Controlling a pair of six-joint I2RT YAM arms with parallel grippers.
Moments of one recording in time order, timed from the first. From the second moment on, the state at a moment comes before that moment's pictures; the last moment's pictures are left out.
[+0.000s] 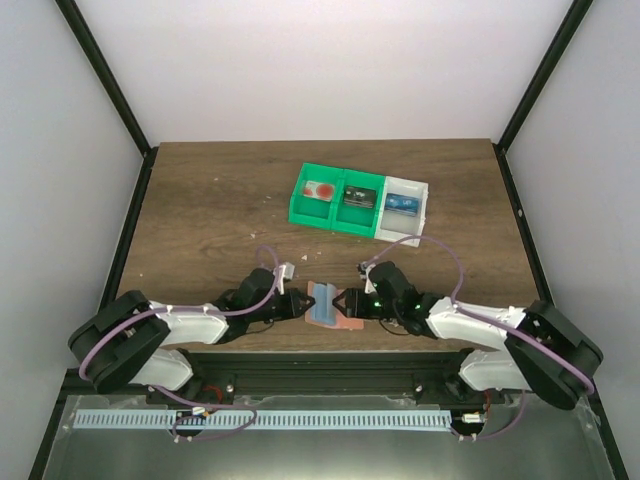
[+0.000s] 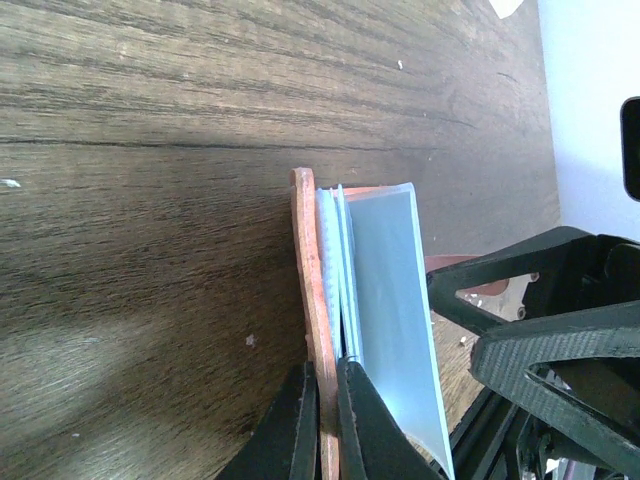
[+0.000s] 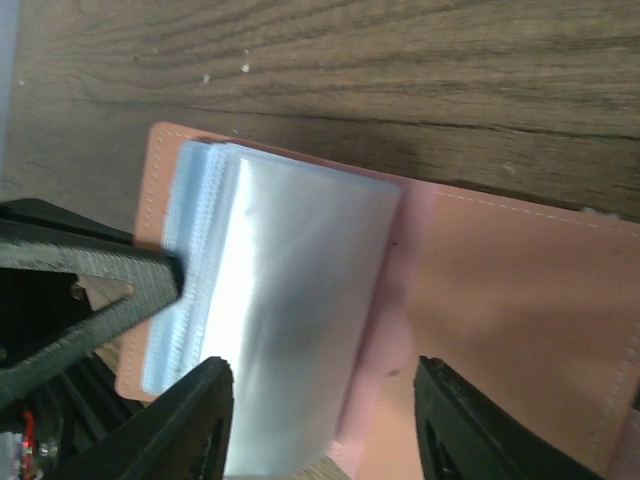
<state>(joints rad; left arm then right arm) -0.81 1.38 0.31 0.48 0.29 -0.97 0.80 1.24 0.39 0.12 -0.24 0.81</state>
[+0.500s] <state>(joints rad) -0.81 1.35 0.28 0.50 0.28 -1.02 0.82 1.36 0.49 0.14 -0.30 0.83</state>
